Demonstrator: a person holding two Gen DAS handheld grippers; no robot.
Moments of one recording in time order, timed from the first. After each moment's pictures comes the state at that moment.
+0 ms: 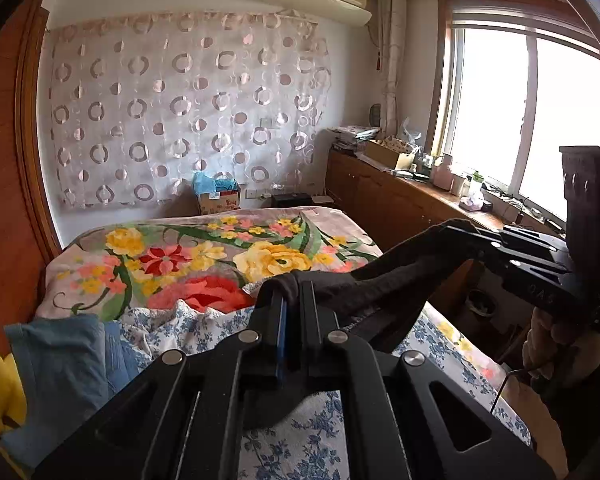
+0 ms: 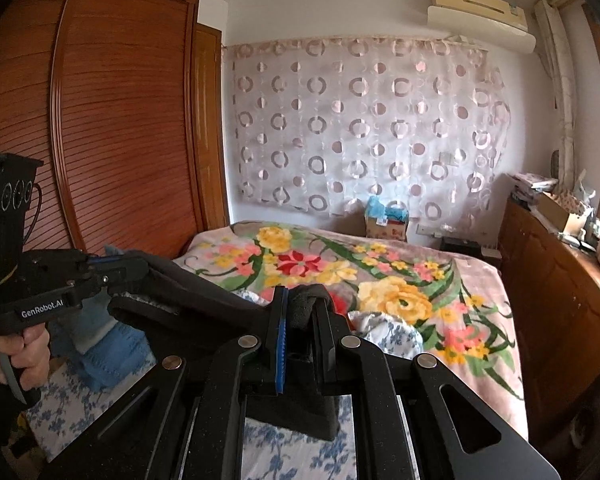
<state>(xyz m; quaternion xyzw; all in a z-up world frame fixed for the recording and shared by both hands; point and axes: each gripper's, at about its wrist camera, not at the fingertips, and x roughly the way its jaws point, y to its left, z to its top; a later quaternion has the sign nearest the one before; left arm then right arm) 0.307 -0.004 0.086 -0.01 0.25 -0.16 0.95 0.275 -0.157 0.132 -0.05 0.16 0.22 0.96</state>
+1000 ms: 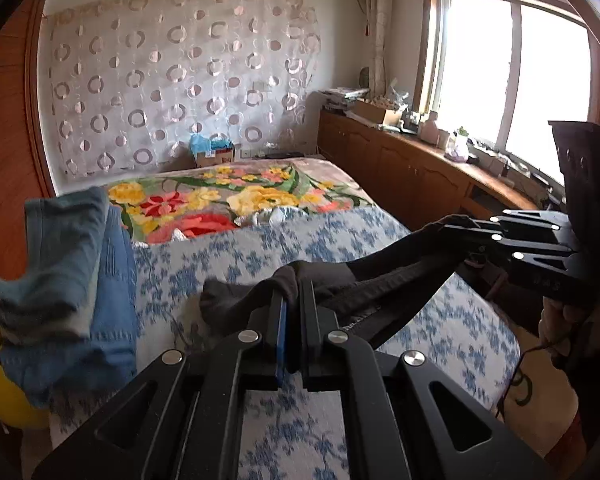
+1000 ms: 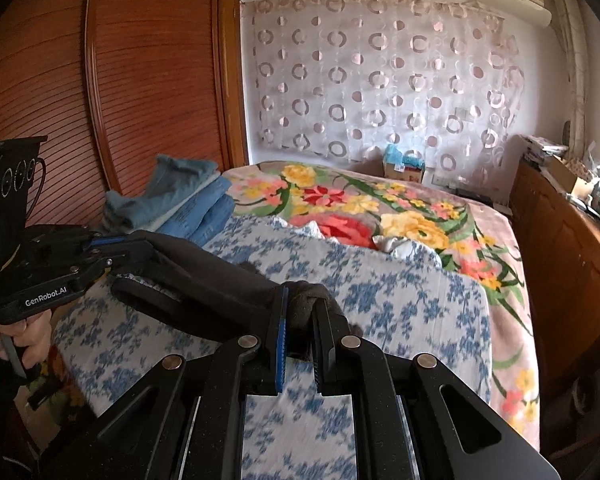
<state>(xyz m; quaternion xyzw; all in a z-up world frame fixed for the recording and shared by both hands) 0.167 -0.016 0.020 0.01 0.31 -0.17 0.94 0.156 -0.168 0.088 -0.07 0.25 0.24 0.93</state>
